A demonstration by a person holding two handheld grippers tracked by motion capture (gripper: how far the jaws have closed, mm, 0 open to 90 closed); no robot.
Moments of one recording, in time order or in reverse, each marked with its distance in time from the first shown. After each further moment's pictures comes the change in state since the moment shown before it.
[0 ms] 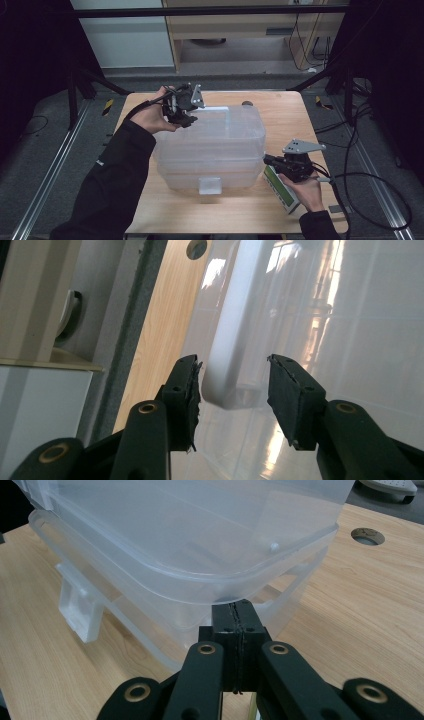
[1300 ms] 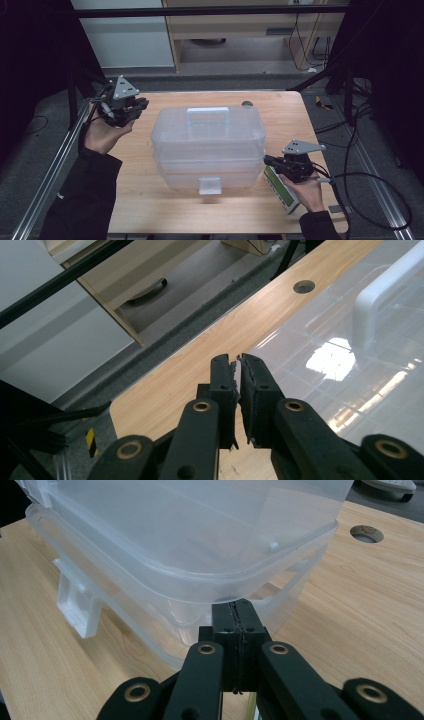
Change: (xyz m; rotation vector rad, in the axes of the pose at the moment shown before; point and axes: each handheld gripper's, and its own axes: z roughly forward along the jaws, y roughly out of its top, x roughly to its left) left arm 0.002 -0.113 -0.058 -0.220 0.274 -0.561; right arm 0.001 0.000 -0.001 0.012 -0.008 -0.010
